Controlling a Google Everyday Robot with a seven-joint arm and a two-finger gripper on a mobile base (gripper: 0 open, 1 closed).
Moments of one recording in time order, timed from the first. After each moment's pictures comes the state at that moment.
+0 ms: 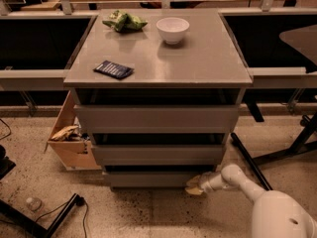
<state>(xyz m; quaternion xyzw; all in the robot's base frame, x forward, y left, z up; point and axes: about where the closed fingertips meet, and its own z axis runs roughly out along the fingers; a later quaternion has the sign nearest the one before) 0.630 -0.170 0.201 -0.49 0.79 0.24 0.28</state>
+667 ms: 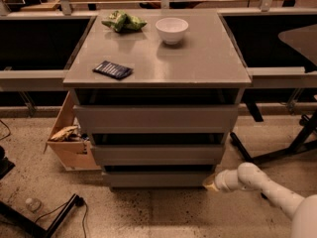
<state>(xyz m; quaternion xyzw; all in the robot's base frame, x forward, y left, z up) 0.611 -0.234 0.268 -0.50 0.80 0.15 0.29</state>
